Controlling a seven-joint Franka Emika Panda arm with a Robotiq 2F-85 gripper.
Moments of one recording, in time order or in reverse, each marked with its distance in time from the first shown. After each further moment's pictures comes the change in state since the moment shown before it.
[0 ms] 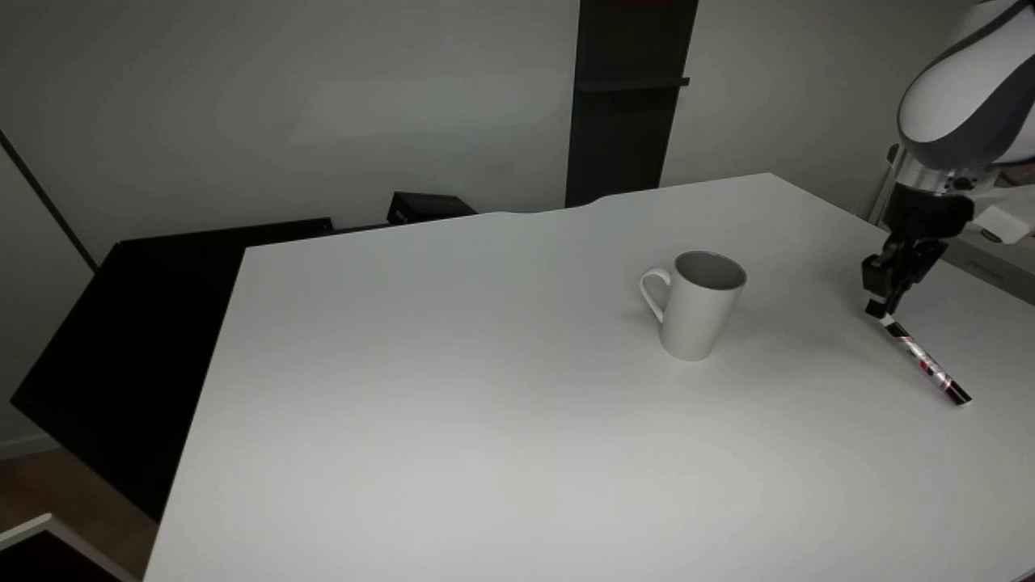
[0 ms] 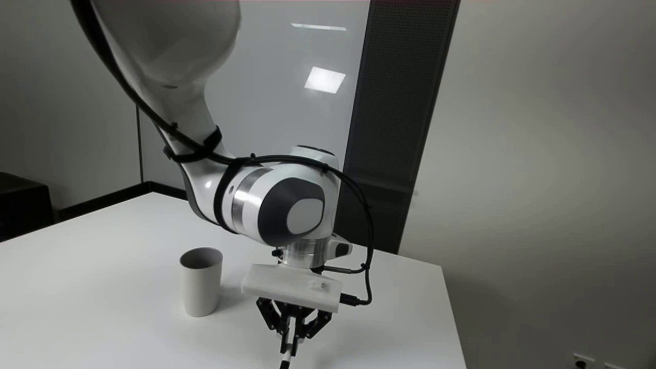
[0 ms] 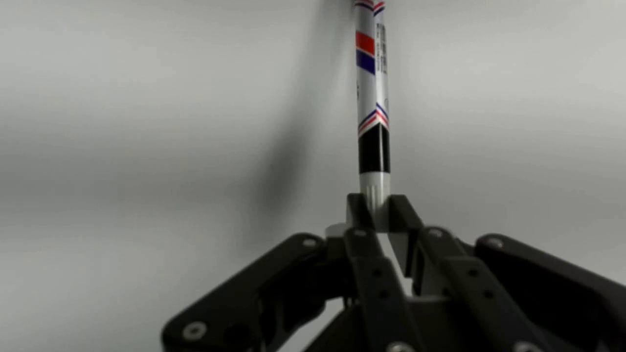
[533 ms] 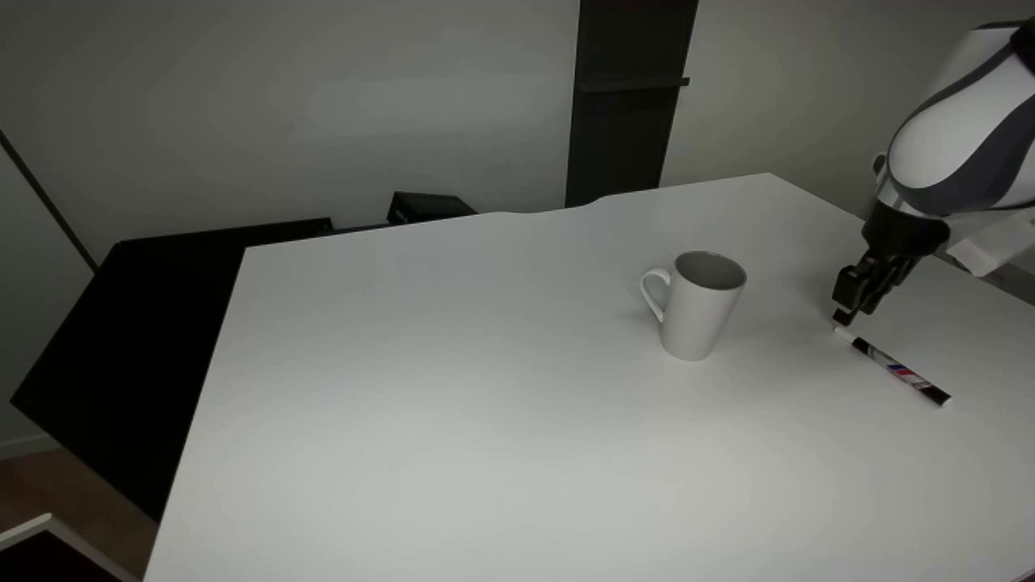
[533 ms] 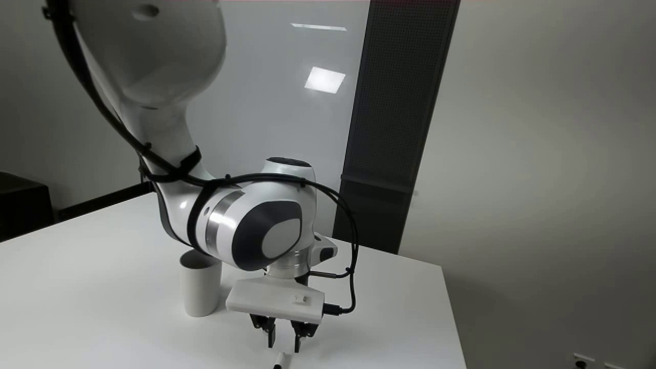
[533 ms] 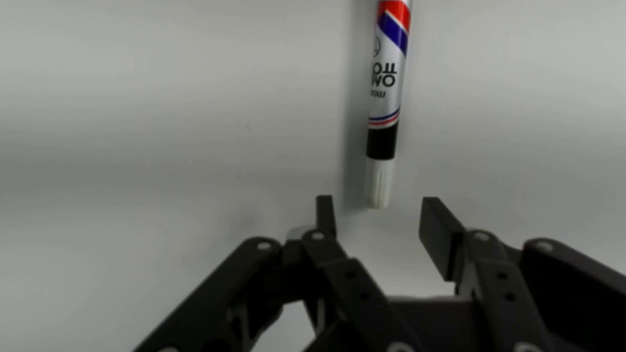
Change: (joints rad) arm 0.013 0.020 0.021 -0.073 -0.017 0.226 0.025
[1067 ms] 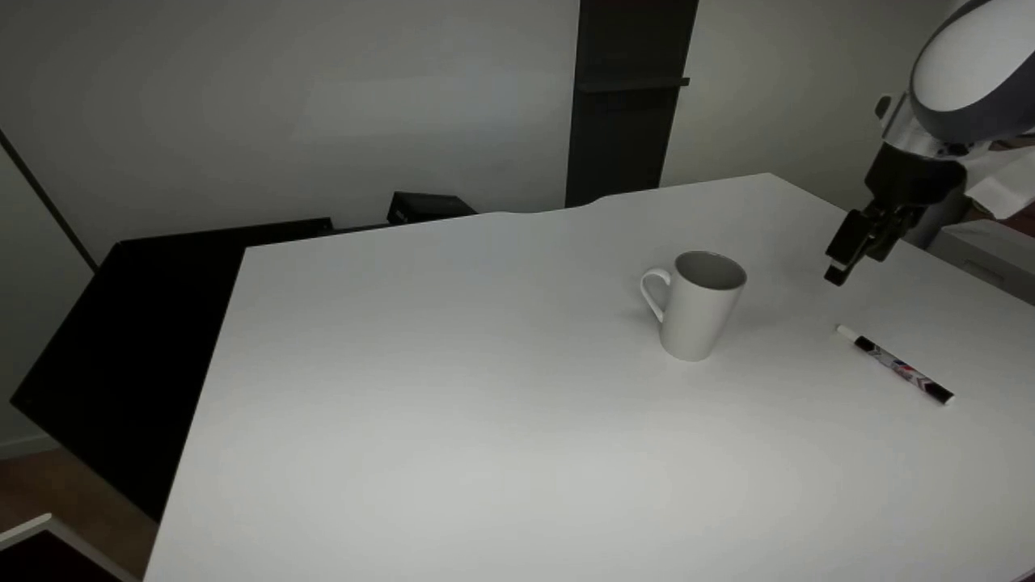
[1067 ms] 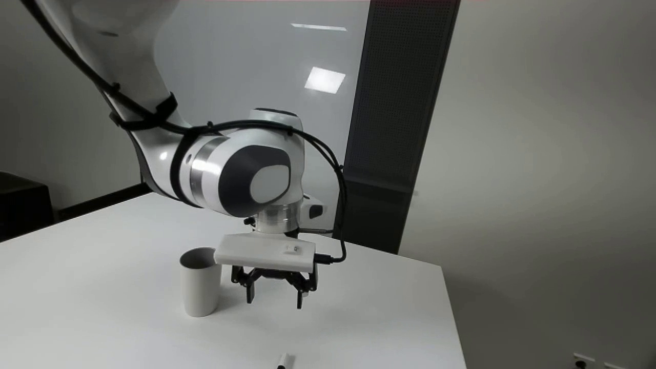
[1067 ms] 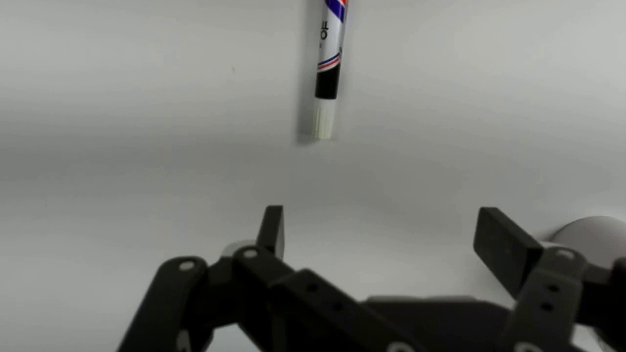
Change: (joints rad) arm 0.020 -0.165 0.030 -0.050 -0.022 -0.089 -0.005
